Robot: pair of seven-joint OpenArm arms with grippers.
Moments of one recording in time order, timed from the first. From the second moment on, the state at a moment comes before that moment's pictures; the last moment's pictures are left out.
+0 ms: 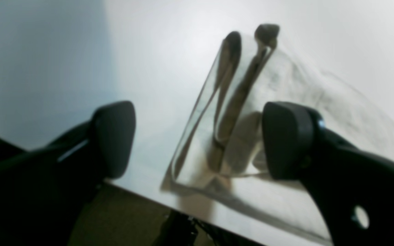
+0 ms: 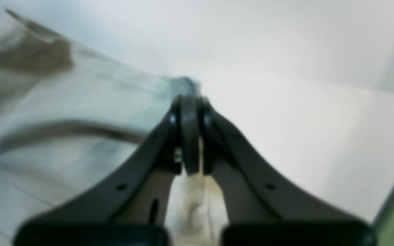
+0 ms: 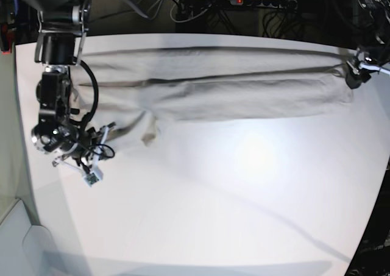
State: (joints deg) left arm 14.8 -16.3 -49.6 77.1 -41.6 -27.4 47.2; right arm 13.4 11.1 8.8 81.4 -0.5 40.0 -51.3
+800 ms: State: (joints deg) left arm 10.3 -16.5 -49.6 76.7 -40.9 -27.4 47.3; right arm -13.1 6.3 21.5 114.3 -0.2 40.1 -61.9
